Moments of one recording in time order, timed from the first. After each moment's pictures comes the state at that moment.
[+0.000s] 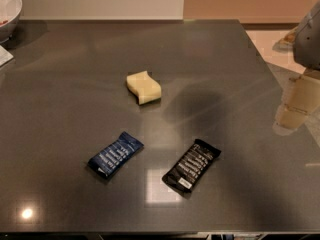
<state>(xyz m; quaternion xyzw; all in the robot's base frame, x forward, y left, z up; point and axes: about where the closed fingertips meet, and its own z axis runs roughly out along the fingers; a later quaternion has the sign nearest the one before) 0.438 -0.217 0.976 -0.60 0.78 -0.03 0.16</state>
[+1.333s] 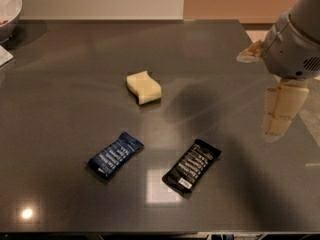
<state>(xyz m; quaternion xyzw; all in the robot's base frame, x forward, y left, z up) 0.443 -0.181 0.951 -0.71 0.69 0.00 0.14</state>
